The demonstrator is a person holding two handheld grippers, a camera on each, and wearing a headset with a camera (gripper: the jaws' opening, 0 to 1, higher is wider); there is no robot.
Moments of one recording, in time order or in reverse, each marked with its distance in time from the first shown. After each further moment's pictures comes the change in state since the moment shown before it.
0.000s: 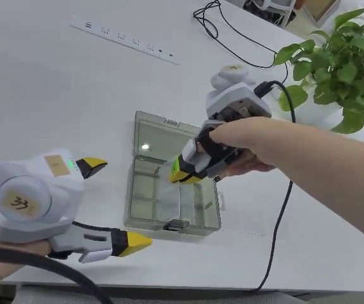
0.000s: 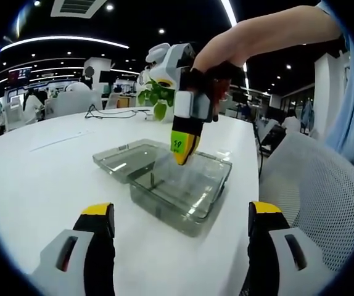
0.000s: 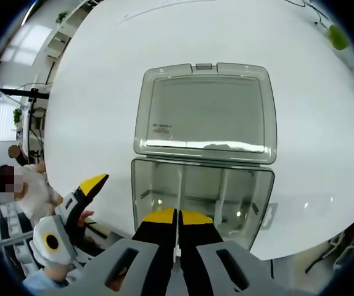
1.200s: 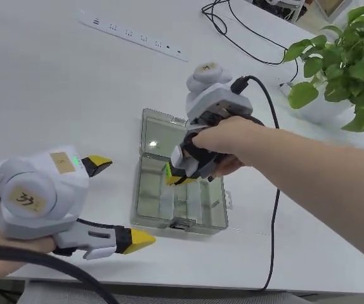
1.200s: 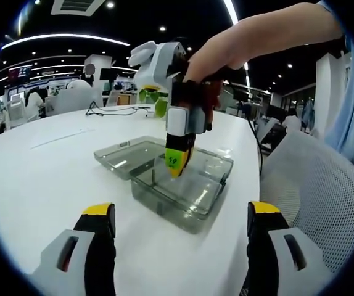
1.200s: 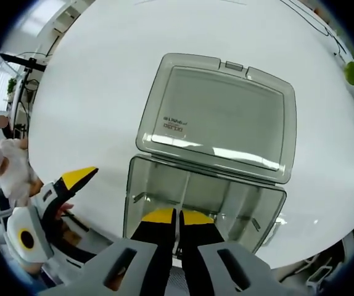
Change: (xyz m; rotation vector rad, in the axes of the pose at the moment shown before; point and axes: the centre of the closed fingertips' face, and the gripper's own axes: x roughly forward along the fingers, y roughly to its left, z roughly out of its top) left arm -0.001 0.002 -0.004 -0.006 0.022 0.000; right arm 0.024 0.010 -0.005 -0.164 0.027 -0.123
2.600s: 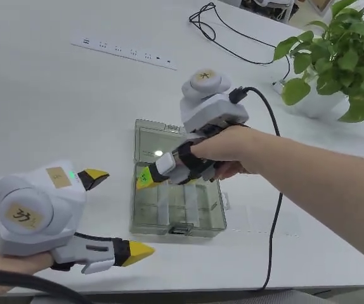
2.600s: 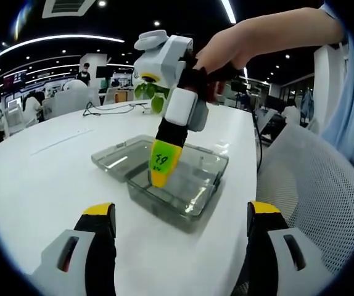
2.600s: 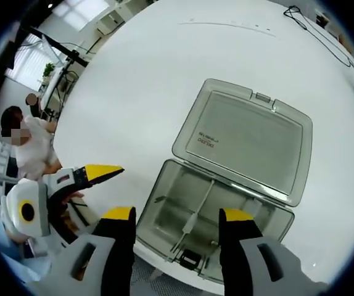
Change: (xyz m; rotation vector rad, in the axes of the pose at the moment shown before) left arm -0.002 -0.009 0.008 0.045 0.055 0.005; right arm -0.014 0.021 0.006 -0.212 -0.180 0.178
